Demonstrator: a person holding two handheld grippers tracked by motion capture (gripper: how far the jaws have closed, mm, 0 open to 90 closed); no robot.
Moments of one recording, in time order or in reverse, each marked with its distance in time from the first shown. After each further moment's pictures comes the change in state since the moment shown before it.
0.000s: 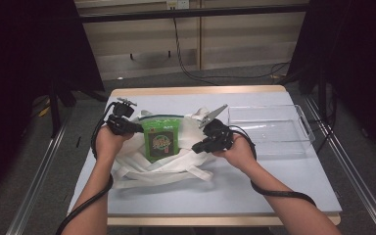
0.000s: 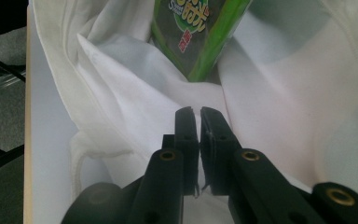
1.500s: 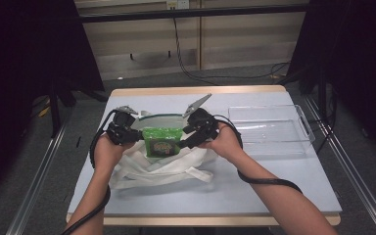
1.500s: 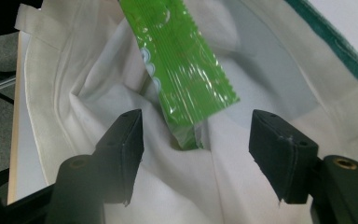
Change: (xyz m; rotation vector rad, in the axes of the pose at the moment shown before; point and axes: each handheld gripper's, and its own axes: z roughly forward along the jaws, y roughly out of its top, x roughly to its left) left arm -0.027 -0.016 -0.013 -0.030 -0.027 0.092; right arm 0.003 0.049 0.013 -0.021 -0.034 -0.051
